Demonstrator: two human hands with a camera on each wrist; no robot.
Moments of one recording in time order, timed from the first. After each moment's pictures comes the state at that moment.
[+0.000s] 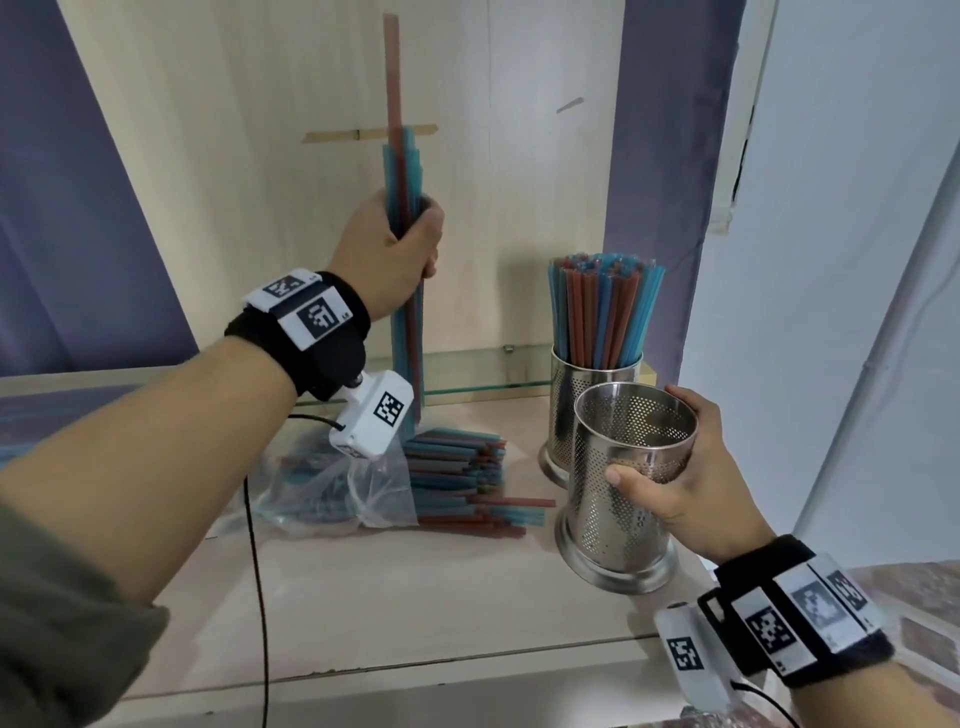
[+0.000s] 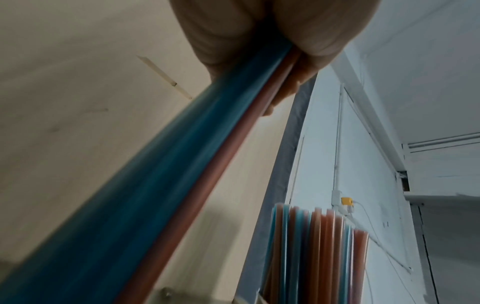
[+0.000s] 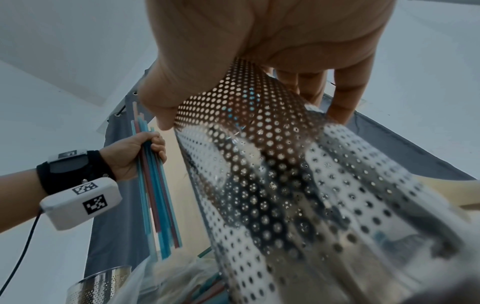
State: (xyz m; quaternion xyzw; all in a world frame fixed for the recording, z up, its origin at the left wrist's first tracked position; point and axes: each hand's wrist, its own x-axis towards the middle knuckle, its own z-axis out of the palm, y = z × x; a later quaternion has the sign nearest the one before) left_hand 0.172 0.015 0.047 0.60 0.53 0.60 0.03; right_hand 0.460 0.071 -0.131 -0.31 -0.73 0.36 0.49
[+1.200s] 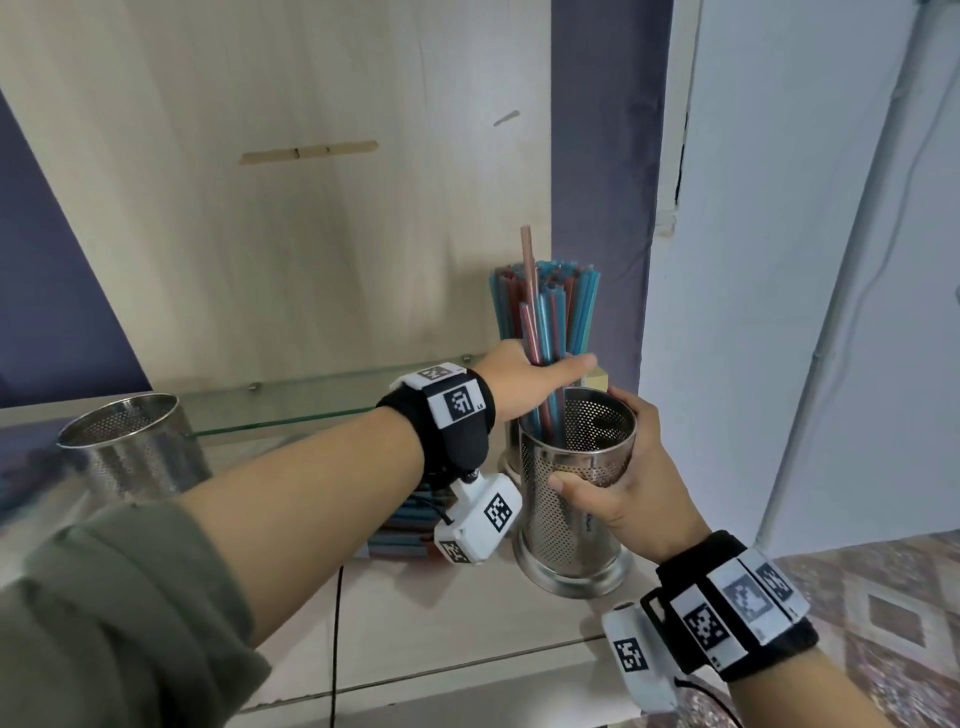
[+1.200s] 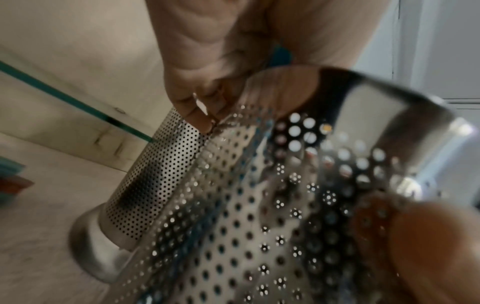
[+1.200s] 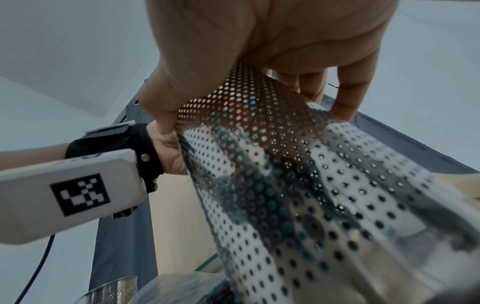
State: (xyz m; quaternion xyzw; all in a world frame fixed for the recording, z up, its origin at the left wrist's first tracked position) left_hand 0.305 0.062 -0.031 0.61 0.63 0.39 0.26; right_hand 0.461 0.070 -0.134 -0.24 -0.73 0.40 0.50
